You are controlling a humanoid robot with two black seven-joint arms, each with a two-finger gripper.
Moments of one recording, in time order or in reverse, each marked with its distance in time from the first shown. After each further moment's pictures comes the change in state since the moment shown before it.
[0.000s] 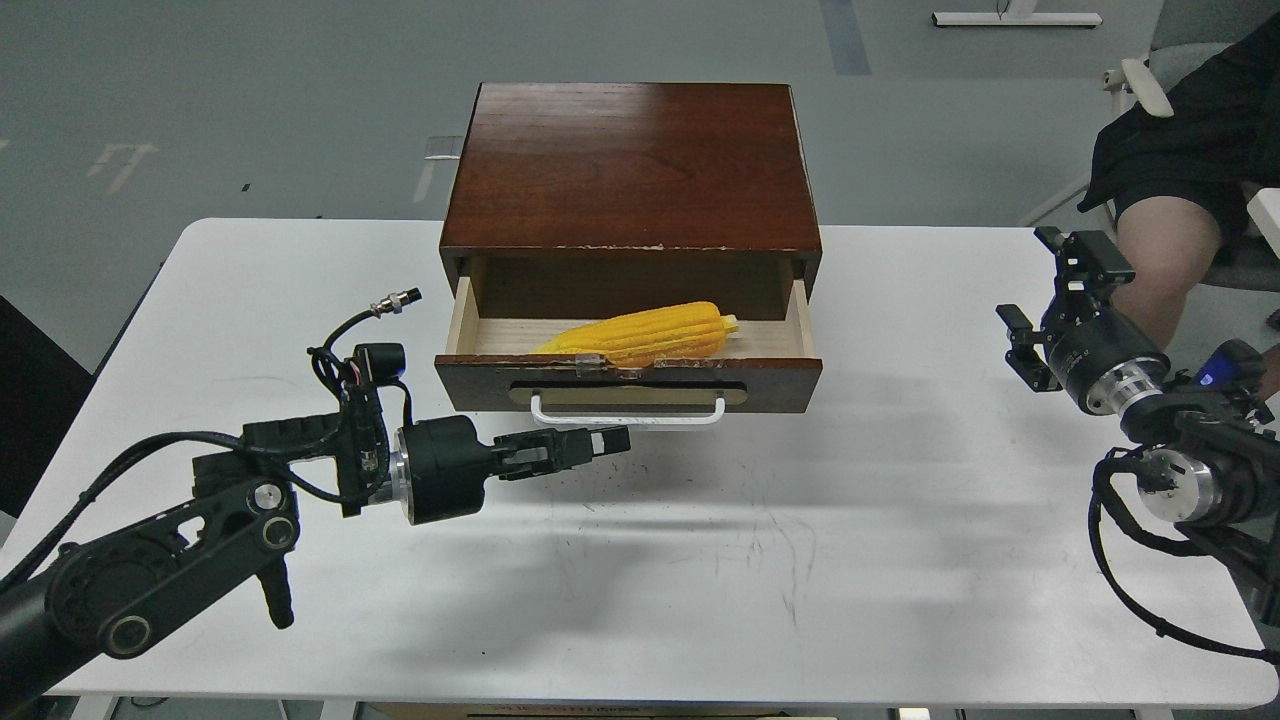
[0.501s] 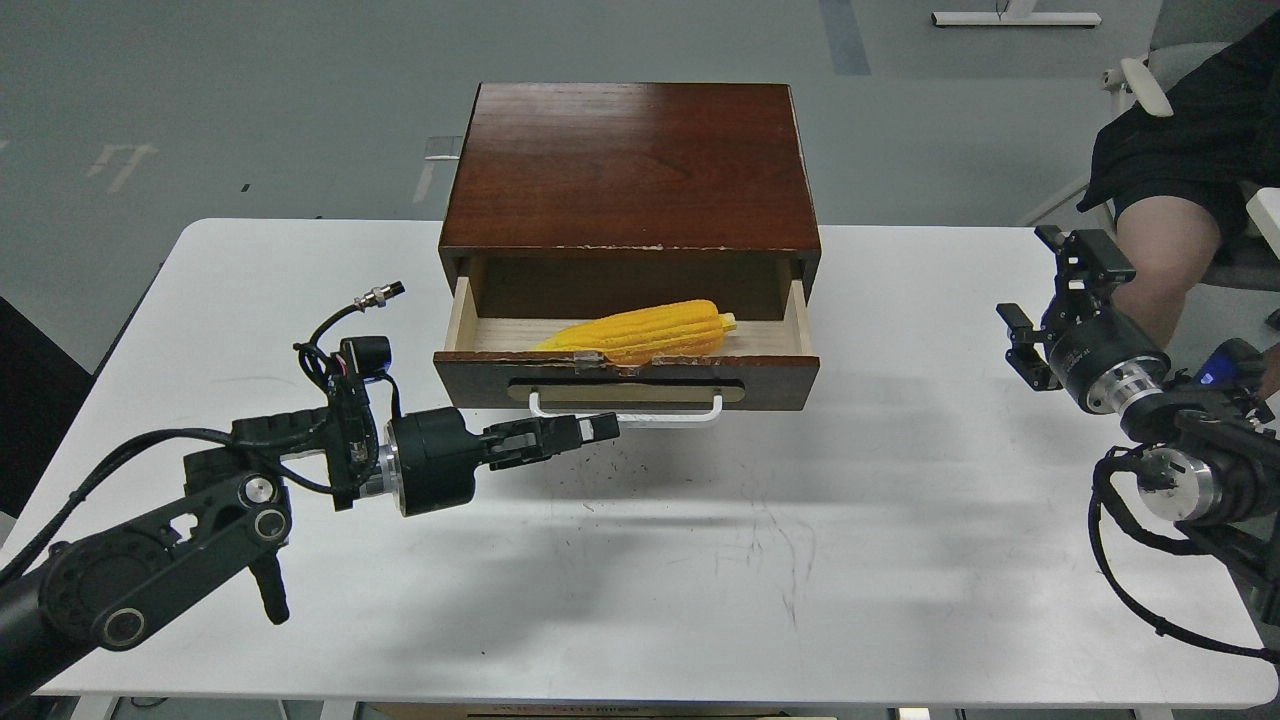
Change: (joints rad) left arm -0.002 0.015 0.003 0.018 -0.020 -0.003 -0.001; right arm 0.002 0.000 0.001 0.000 0.001 0.000 0.000
